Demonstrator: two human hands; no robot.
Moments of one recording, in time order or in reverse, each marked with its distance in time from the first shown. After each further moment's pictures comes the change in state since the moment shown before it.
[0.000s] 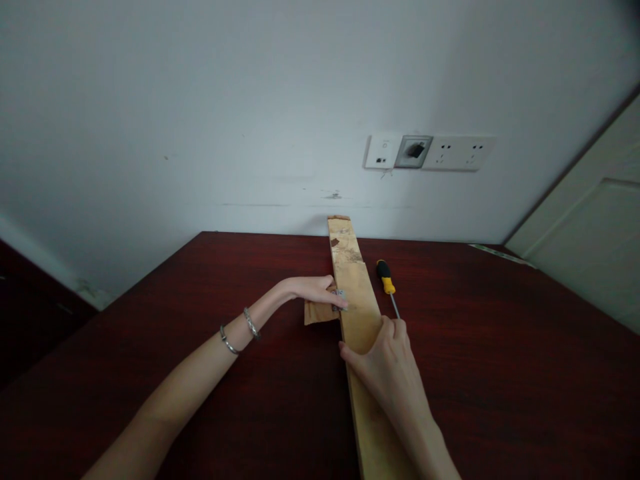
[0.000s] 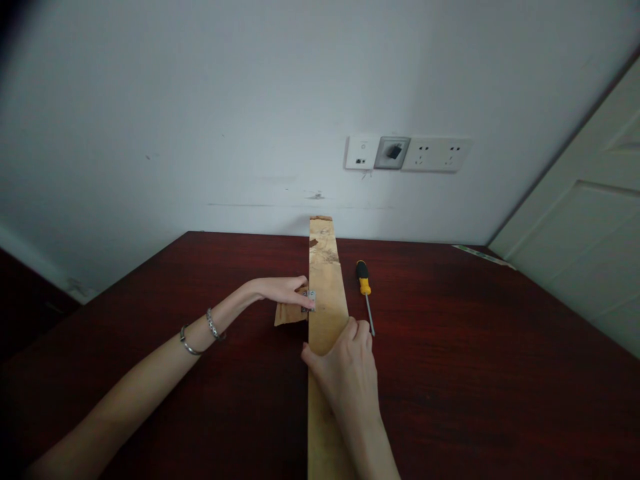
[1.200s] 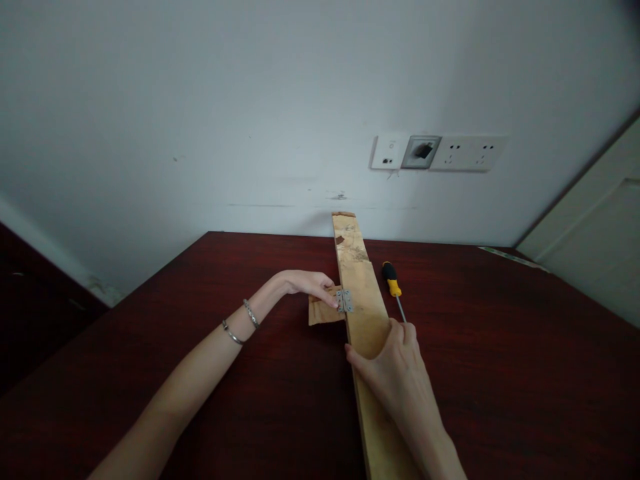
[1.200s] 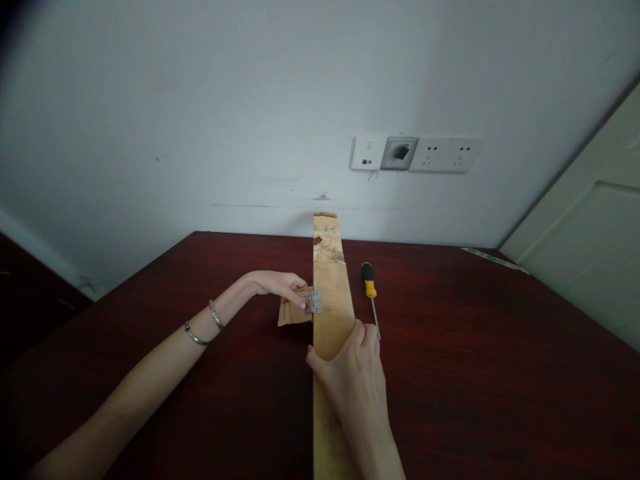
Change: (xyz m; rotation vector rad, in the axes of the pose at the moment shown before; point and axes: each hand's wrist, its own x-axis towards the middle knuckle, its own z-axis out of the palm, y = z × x) left_hand -0.010 -0.012 -0.023 -0.070 -0.068 -0.201; right_hand -0.002 0.002 -0.001 0.026 0.050 -0.028
